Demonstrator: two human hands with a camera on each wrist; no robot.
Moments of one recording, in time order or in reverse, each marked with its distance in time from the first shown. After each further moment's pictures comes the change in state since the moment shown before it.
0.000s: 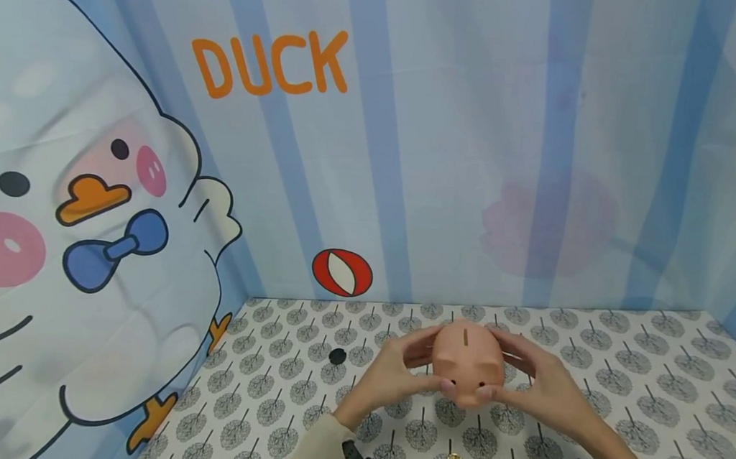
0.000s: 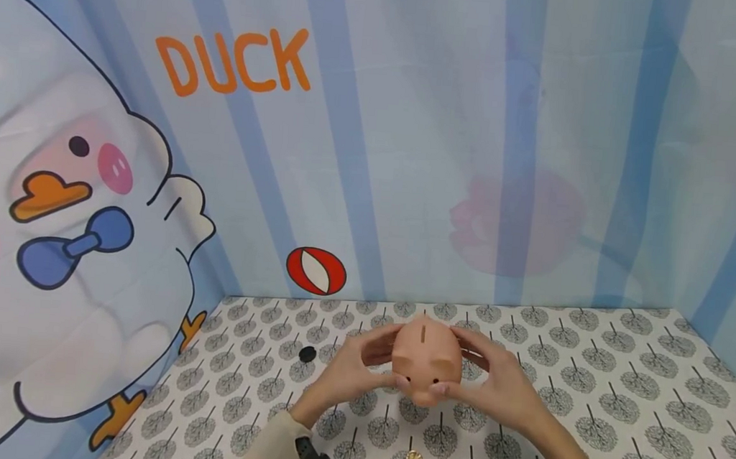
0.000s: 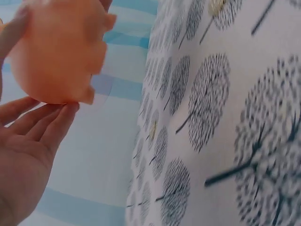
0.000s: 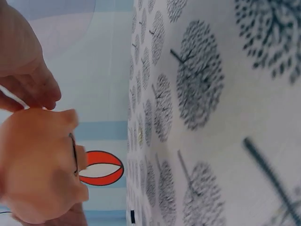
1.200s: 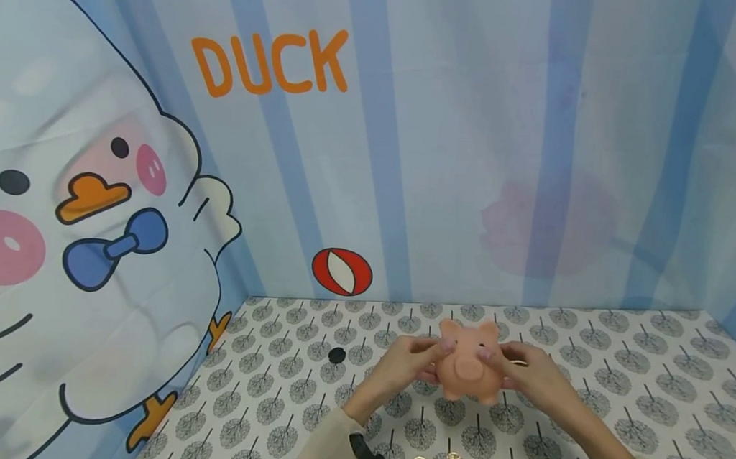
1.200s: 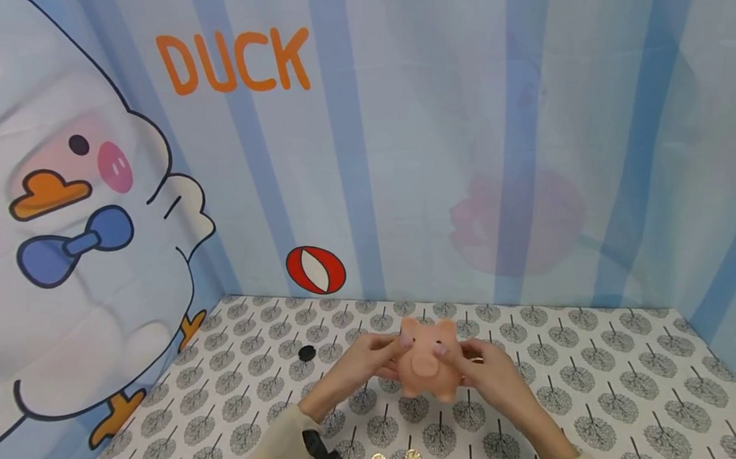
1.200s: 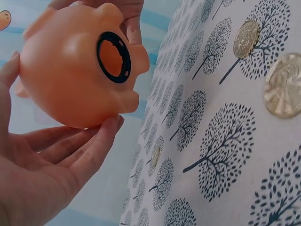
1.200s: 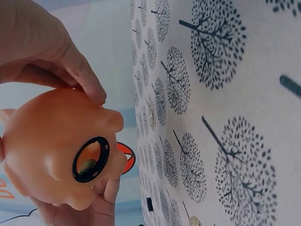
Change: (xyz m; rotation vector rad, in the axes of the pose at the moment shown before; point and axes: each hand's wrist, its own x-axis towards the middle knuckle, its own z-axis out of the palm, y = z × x) left_hand 0.016 0.001 0.008 -0.179 0.011 -0.232; right_hand 0.017 -0.012 -0.002 0.058 -0.147 0.393
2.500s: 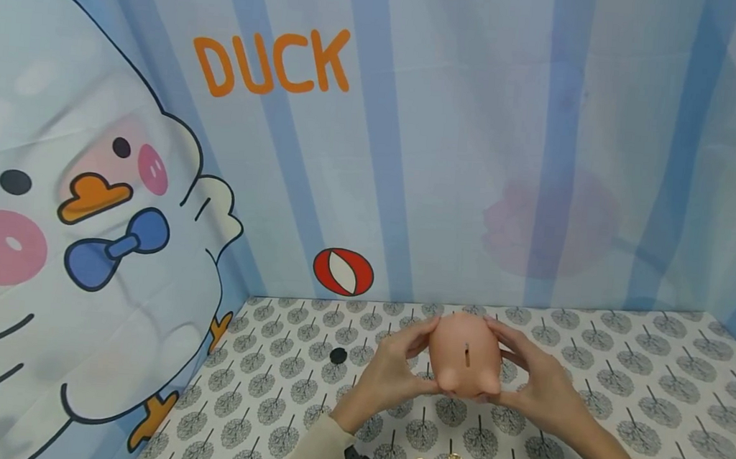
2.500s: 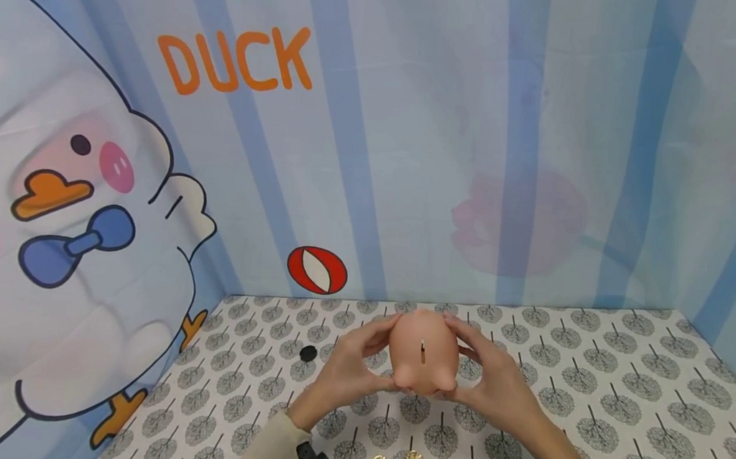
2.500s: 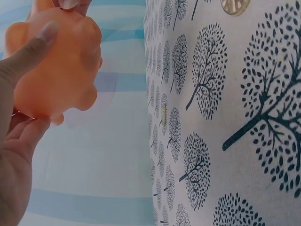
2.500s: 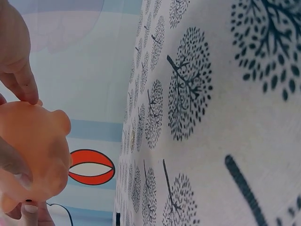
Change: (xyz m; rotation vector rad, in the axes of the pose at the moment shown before) left_hand -0.021 0.004 -0.007 0.440 0.082 0.542; right_hand -0.005 0.017 0.011 -0.208 0.264 -0.557
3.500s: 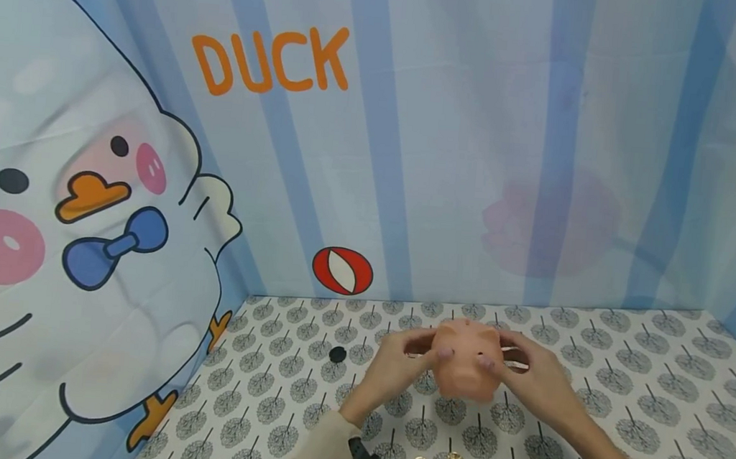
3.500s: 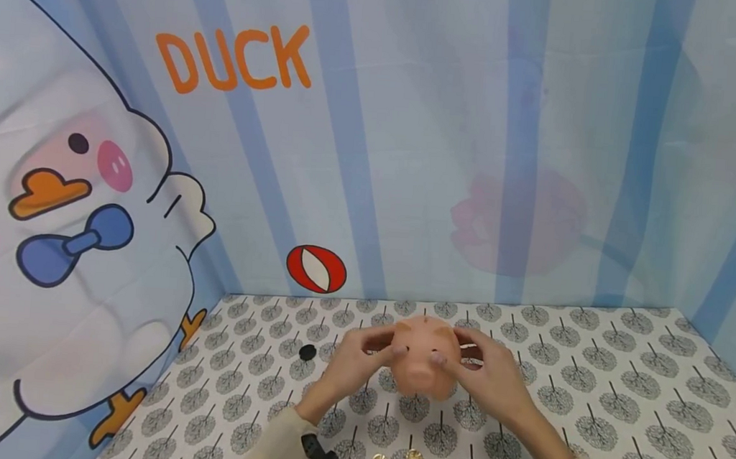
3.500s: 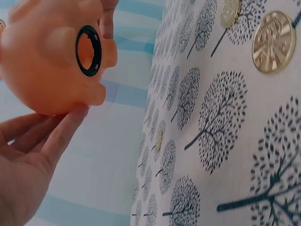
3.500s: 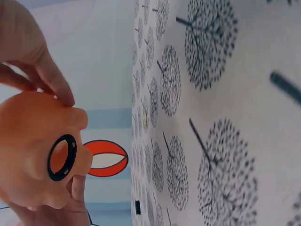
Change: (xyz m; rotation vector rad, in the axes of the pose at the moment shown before) left_hand 0.009 -0.005 0.007 -0.188 0.041 -0.391; right_hand 0.009 -0.015 -0.002 0.119 -0.041 0.368
